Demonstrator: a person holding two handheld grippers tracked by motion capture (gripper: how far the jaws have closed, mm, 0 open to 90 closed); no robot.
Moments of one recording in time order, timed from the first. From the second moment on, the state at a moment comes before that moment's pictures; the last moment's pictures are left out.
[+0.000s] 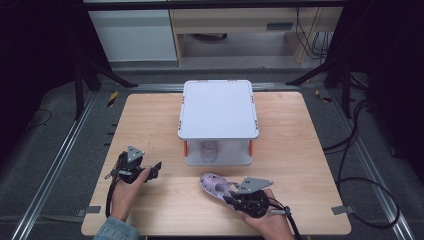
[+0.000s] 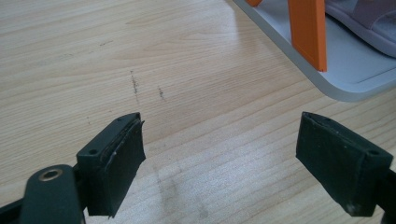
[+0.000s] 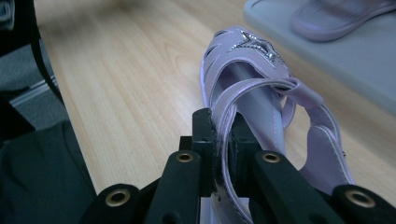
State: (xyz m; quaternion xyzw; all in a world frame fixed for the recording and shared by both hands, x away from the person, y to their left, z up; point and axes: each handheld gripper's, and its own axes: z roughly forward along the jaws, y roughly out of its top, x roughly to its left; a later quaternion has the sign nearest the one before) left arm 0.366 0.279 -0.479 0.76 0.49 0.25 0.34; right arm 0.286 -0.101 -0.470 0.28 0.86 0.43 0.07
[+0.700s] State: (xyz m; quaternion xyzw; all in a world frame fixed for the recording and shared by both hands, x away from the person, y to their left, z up) left arm 0.365 0.278 -0.480 0.76 0.49 0.26 0.34; right arm 0.290 -0.132 -0.445 0.27 0.86 0.43 0.09
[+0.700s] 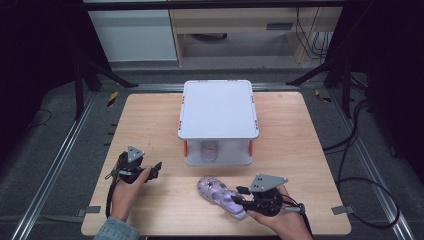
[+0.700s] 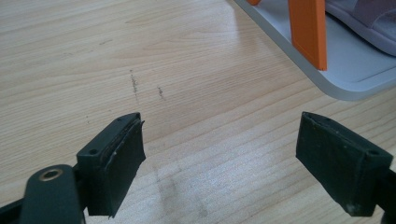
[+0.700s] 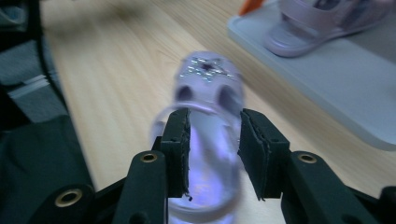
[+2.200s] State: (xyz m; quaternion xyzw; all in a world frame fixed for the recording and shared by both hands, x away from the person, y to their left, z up) left arm 0.365 0.278 -0.477 0.75 0.49 0.25 0.36; right arm 0.326 -0.157 -0.460 0.40 0.76 0.51 0.09
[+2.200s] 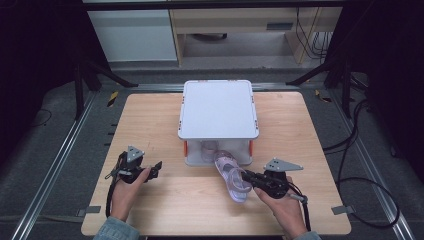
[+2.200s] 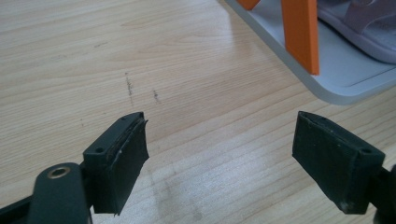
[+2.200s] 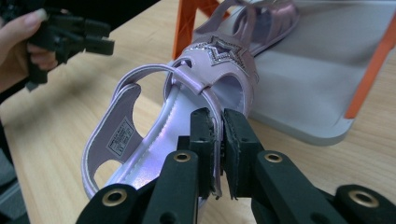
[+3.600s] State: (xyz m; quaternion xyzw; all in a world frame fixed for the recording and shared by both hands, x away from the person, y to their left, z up) left arm 0.411 0.180 -0.342 0.77 0.39 0.23 0.45; right arm 0.367 -0.151 -0.473 0.51 0.66 0.53 0.14
